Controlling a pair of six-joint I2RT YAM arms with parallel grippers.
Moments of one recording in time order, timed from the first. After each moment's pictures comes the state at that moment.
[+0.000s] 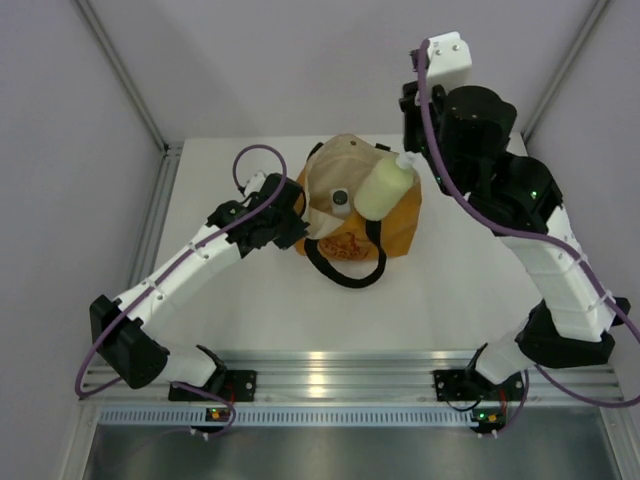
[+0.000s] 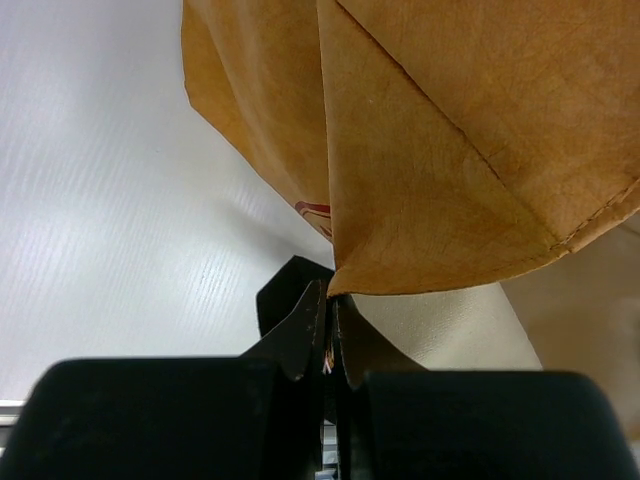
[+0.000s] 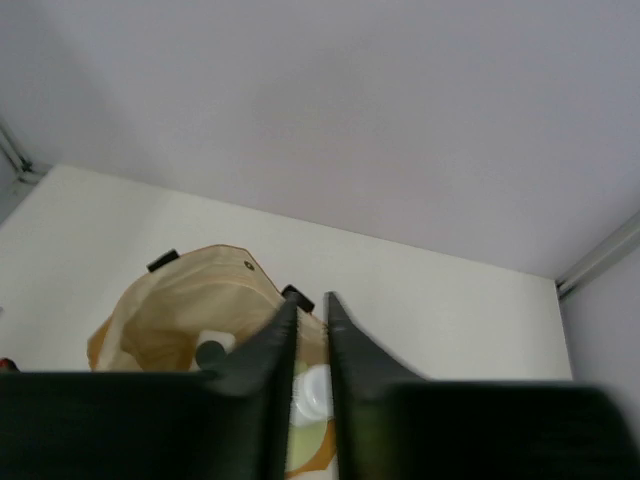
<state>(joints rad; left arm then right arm) -0.67 1.38 1.34 -0.84 -0.25 -1.20 0.91 1.53 2.25 -0.80 0.71 -0.08</state>
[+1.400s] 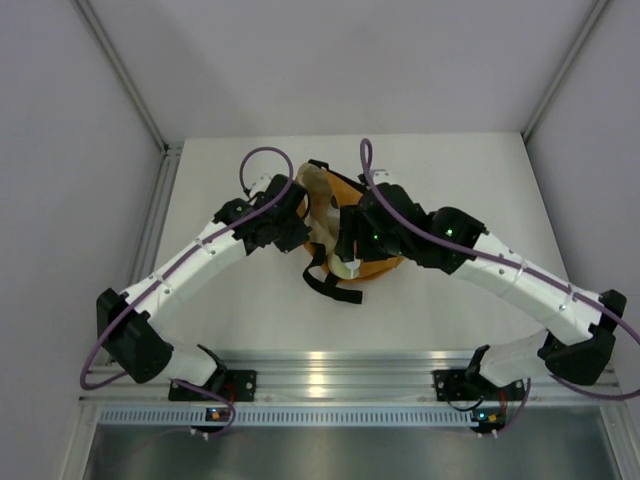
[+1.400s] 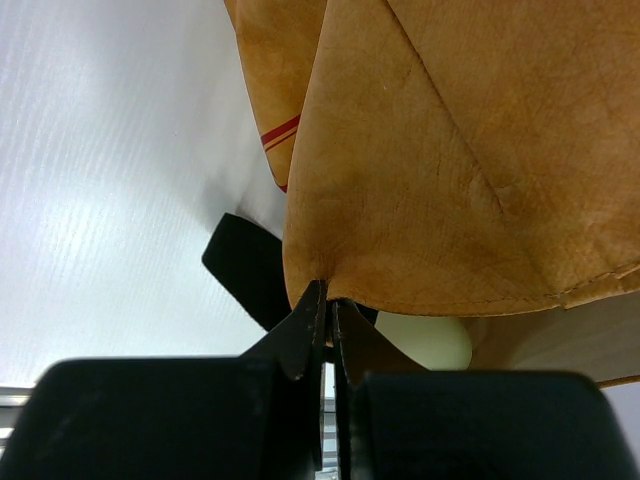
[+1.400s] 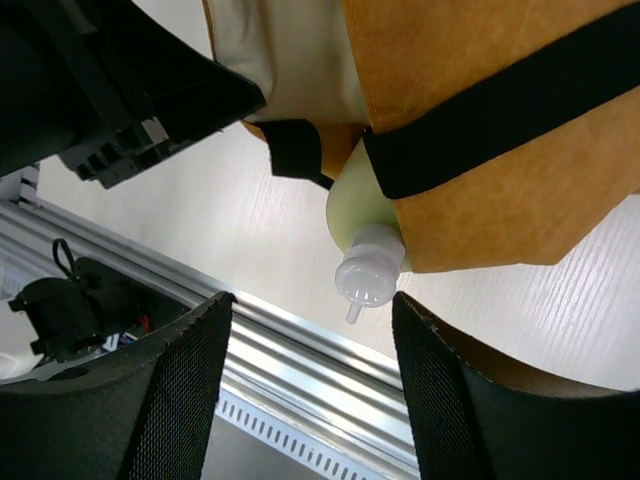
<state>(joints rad) -0.68 1.42 1.35 -0.88 -0.22 -1.18 0.99 1.34 1.53 -0.92 0.24 0.69</state>
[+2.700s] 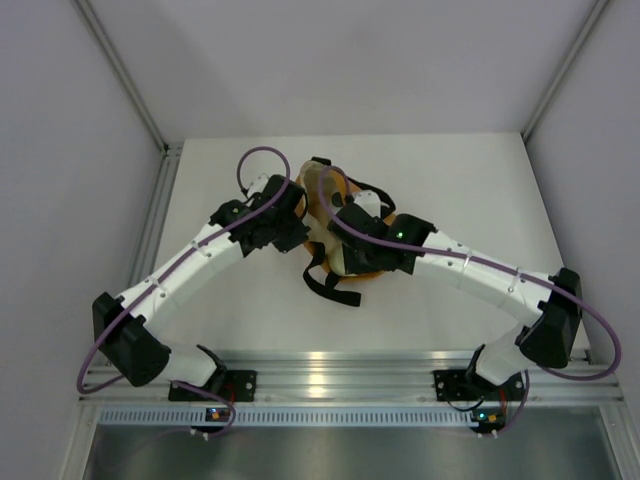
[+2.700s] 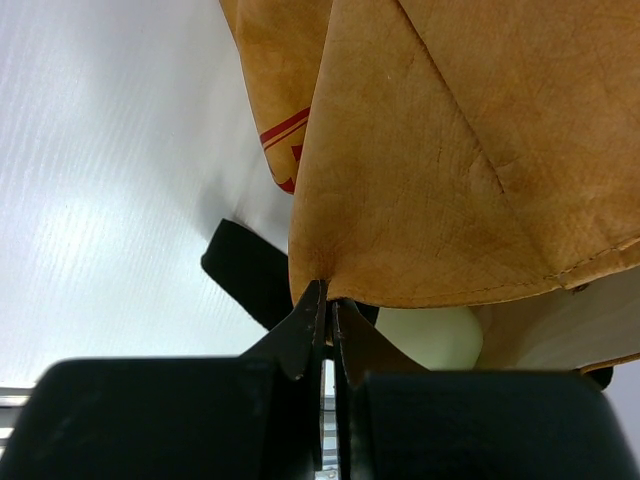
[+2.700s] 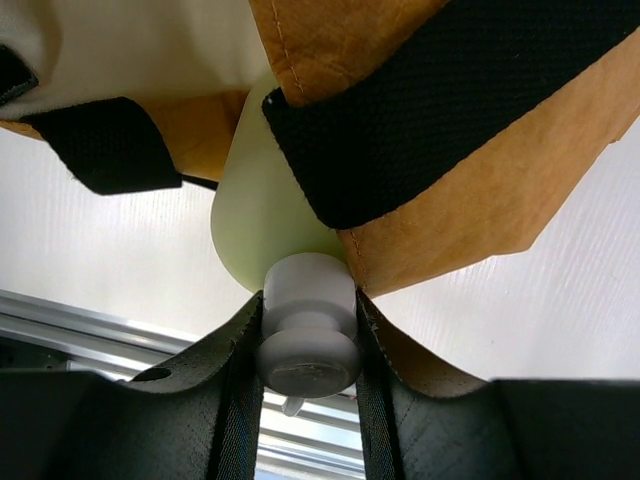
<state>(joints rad) -0.68 1.40 1.35 -0.88 -0.23 -1.18 1.02 1.51 1.45 -0.97 0.40 0.74</state>
